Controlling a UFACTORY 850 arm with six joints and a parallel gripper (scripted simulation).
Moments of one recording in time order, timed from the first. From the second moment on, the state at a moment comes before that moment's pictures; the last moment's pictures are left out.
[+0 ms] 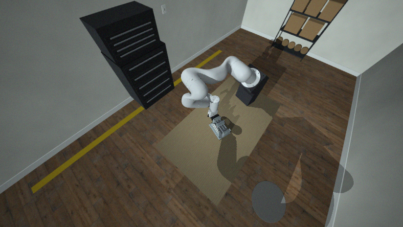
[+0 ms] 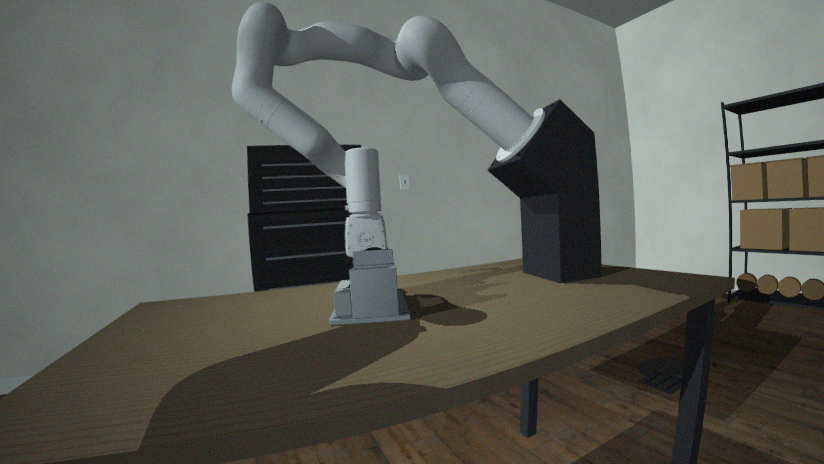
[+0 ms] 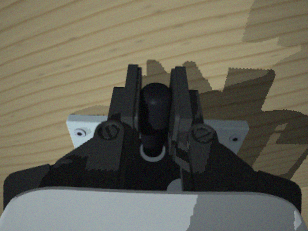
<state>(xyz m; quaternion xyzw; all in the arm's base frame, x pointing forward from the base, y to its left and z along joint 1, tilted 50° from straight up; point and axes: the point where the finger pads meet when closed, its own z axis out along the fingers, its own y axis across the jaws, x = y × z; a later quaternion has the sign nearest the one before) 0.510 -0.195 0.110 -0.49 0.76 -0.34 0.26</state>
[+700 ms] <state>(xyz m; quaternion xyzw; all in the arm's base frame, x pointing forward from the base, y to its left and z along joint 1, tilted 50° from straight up) 0.497 -0.192 0.144 -0.49 0.76 -0.34 0.26</state>
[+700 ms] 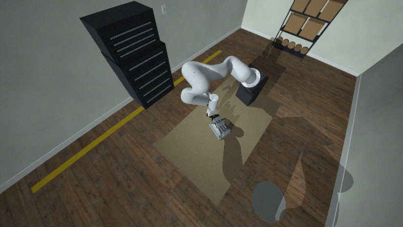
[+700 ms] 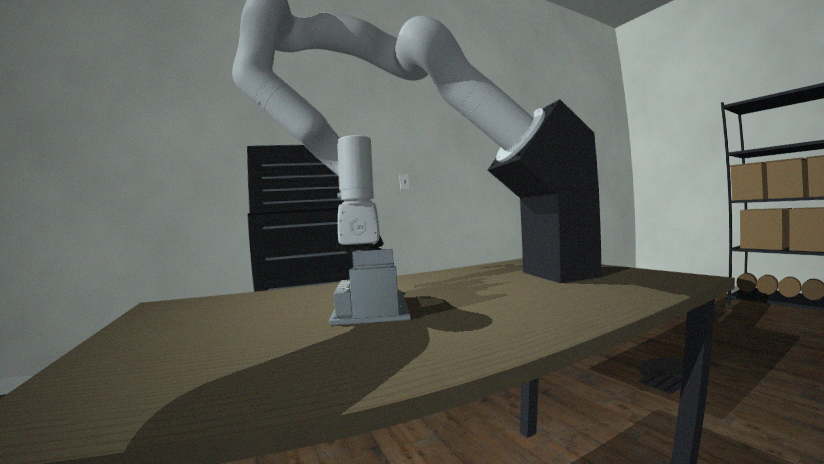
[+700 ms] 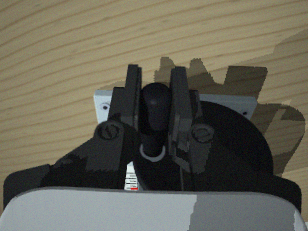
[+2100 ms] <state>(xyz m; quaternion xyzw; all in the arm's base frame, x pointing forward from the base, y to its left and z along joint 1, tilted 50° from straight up) 0.449 -0.169 0.109 -0.49 0.77 -0.33 0.26</state>
